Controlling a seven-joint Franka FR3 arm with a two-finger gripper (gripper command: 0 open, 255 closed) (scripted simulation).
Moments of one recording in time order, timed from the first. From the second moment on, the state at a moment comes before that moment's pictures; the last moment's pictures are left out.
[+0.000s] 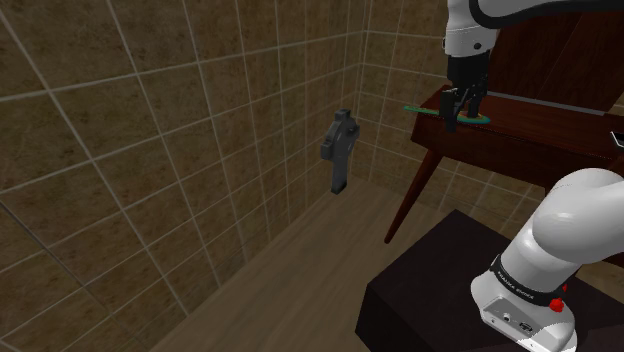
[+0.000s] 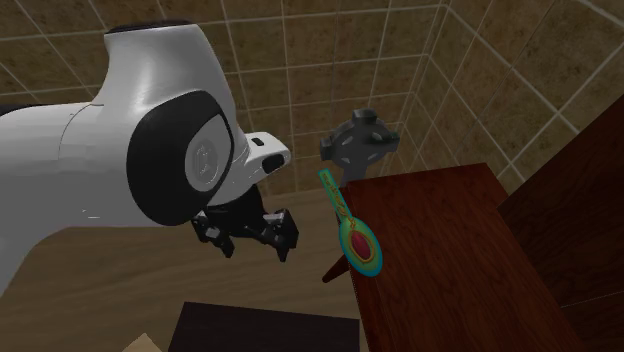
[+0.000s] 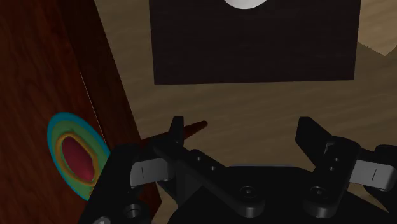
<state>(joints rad) 0.01 -0.74 0.03 -2.38 -0.12 1.42 0.07</state>
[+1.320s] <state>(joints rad) -0.02 -0.47 -0.32 -2.21 -0.24 1.69 -0.41</state>
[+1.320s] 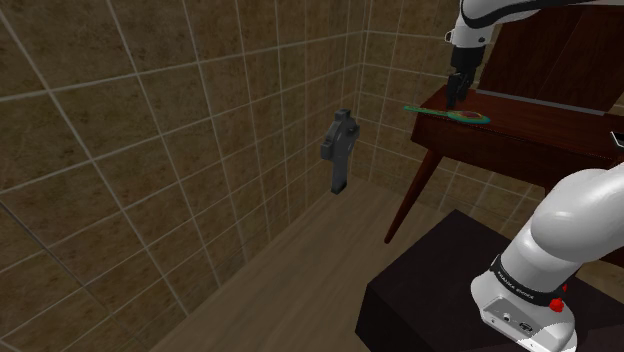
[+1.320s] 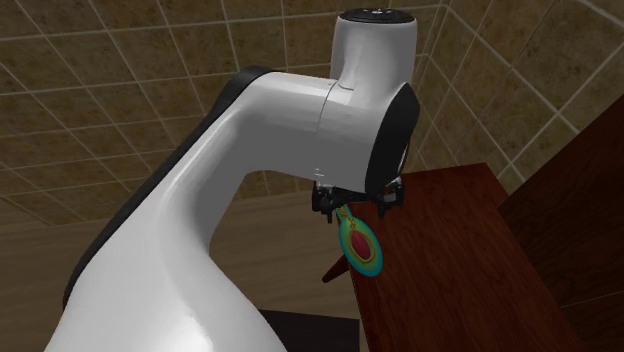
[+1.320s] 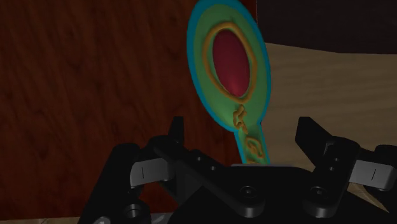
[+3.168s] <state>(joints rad) -0.02 -0.46 -0.31 -2.10 -0.23 1.59 -0.42</state>
